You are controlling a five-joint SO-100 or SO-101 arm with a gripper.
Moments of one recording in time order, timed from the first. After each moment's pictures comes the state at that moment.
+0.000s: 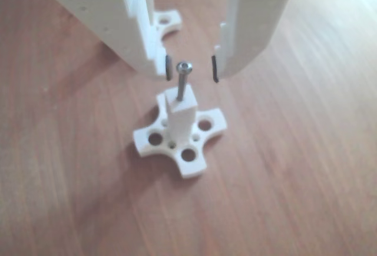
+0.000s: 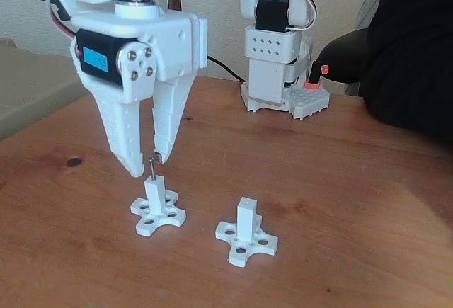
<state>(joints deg) 8.1 87.4 92.7 74.1 1.1</state>
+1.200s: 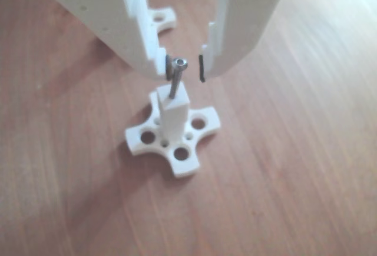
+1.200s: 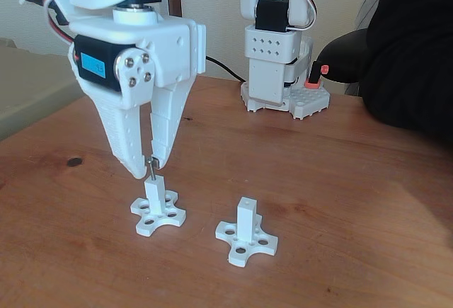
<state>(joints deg) 8.1 86.7 92.7 72.7 1.1</state>
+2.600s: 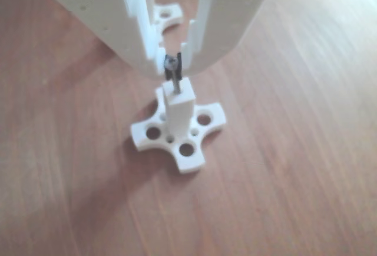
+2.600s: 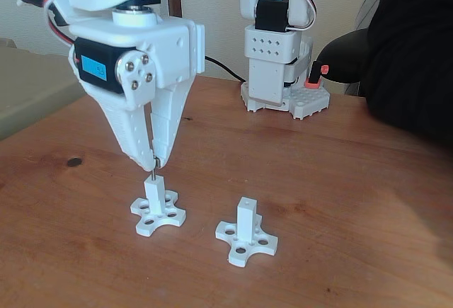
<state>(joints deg) 8.4 86.6 92.2 72.1 0.2</state>
